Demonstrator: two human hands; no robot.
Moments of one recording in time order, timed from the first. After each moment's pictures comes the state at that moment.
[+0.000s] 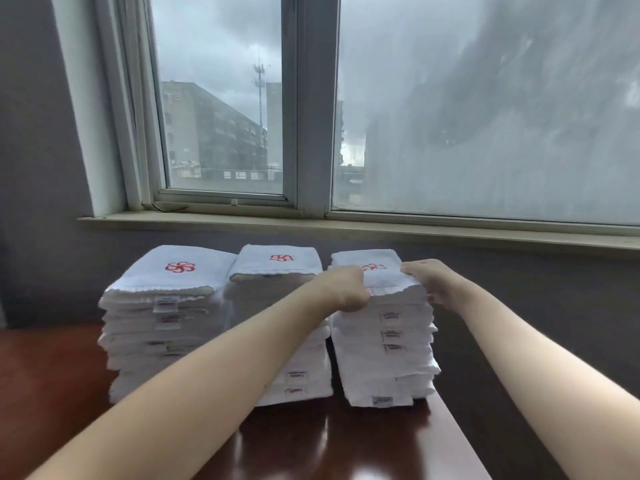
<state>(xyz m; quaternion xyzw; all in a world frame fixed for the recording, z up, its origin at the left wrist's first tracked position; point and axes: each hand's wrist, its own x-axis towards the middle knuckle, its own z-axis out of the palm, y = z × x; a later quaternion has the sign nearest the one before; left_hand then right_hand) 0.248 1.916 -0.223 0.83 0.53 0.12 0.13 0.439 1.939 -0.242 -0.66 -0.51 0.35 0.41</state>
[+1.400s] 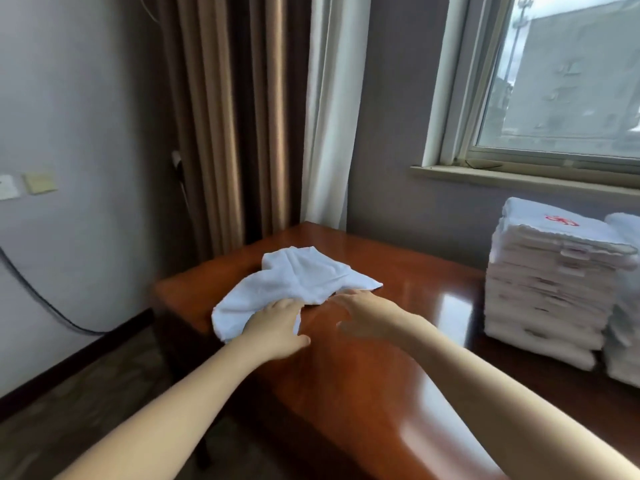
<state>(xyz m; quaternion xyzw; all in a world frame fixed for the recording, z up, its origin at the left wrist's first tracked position) -0.303 1.647 -0.386 0.55 0.82 0.12 0.04 -0.155 1.775 -0.355 -0.25 -0.96 0.10 0.01</state>
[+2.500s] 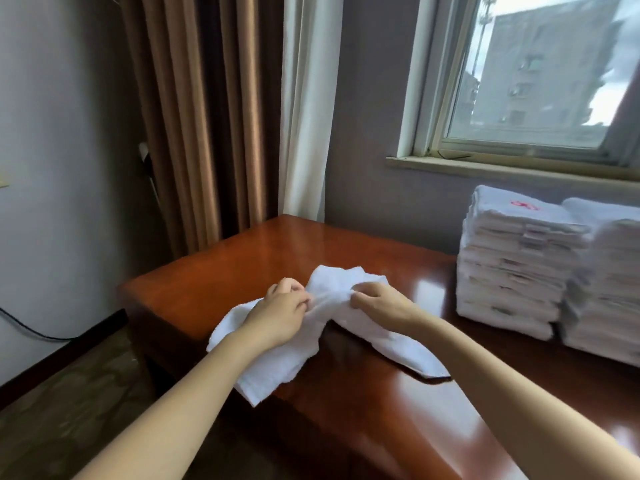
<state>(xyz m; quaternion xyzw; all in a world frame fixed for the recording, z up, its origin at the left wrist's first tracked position) -0.291 1.663 -0.389 0.60 0.77 0.21 0.05 -0.106 1.774 -0.359 -0.31 -0.88 0.33 0.16</state>
